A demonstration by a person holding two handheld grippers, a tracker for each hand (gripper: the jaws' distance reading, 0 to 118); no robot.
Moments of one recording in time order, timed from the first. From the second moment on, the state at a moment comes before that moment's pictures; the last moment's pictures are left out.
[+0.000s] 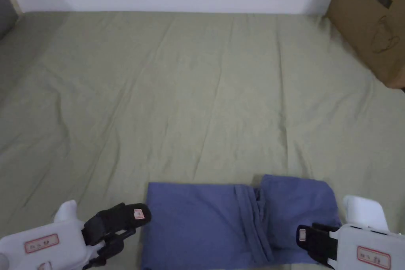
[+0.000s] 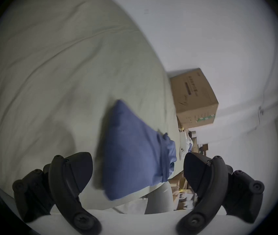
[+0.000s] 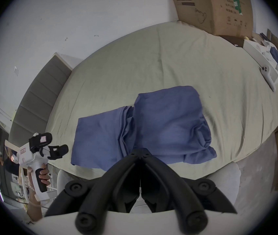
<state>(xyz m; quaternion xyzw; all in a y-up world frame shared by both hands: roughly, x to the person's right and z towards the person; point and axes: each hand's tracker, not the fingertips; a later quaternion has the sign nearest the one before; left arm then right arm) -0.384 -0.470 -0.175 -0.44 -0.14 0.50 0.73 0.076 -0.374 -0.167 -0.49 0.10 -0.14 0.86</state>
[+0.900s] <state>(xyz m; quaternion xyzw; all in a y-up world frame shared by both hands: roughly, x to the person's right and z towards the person) -0.475 -0.459 -0.151 -0.45 -0.12 0.46 0.76 0.037 -0.358 -0.175 -0.49 0.14 -0.08 0.85</state>
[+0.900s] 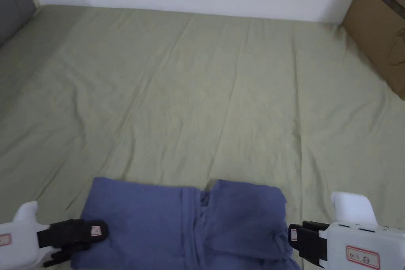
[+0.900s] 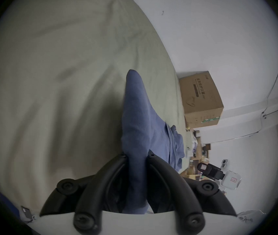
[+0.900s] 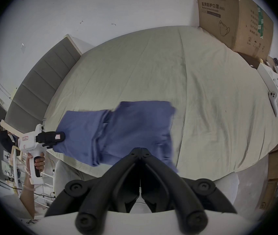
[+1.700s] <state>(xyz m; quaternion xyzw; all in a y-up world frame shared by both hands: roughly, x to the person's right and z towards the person) -0.368 -0.330 -0.172 -0.42 -0.07 0.23 0.88 0.060 -0.367 -0.167 -0.50 0.11 -0.09 0.86</state>
